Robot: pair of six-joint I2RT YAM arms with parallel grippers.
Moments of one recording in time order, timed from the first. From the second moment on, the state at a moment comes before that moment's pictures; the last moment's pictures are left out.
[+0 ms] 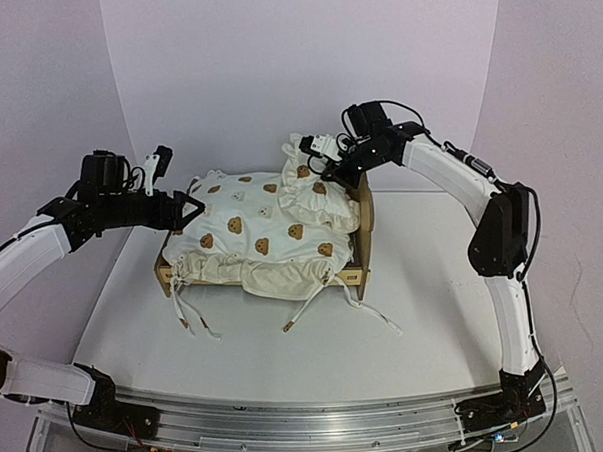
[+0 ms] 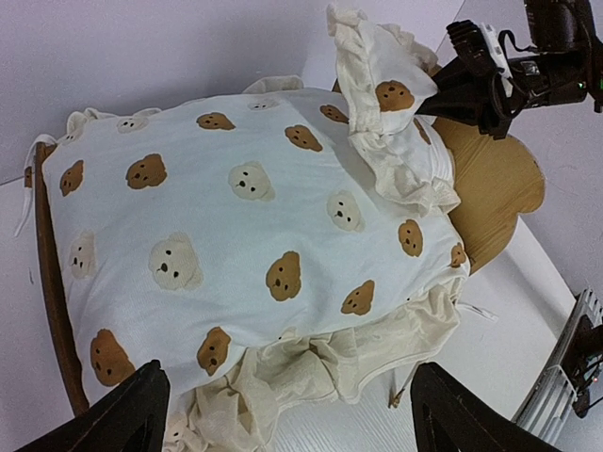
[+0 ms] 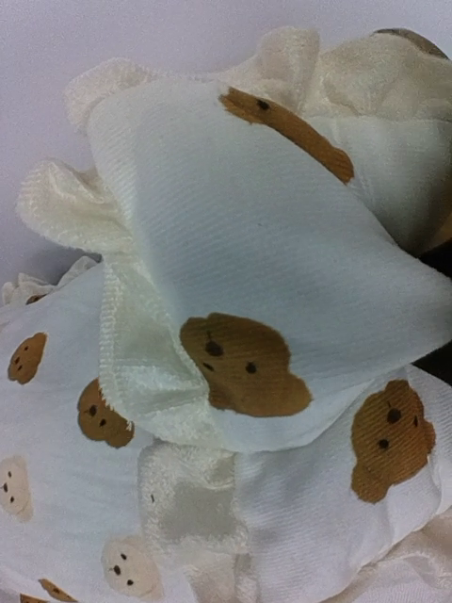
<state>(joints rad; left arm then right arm) -0.36 1.17 1.08 -0.38 0.35 -0.11 0.55 2.27 2.35 -0.78 -0.19 -0.77</state>
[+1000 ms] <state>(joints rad) -0.05 1.00 0.75 -0.20 0.02 -0.19 0.15 1.21 1.16 -0.40 0.25 -0.13</state>
